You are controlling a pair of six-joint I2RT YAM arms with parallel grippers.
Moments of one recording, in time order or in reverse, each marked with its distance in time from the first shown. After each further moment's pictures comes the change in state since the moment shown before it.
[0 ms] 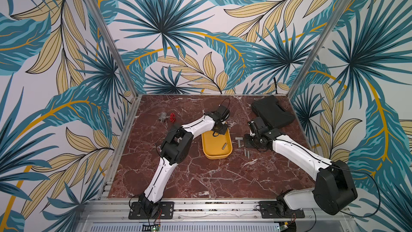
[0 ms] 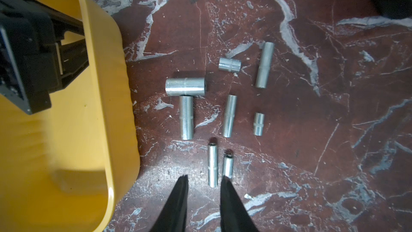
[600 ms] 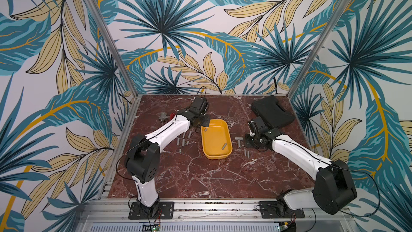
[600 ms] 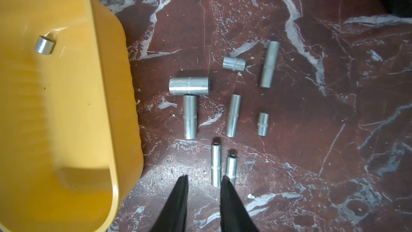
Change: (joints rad) left arm 0.163 -0.566 -0.487 0.091 -0.040 -0.126; right arm 0.000 0.011 0.005 0.002 -0.023 -0.002
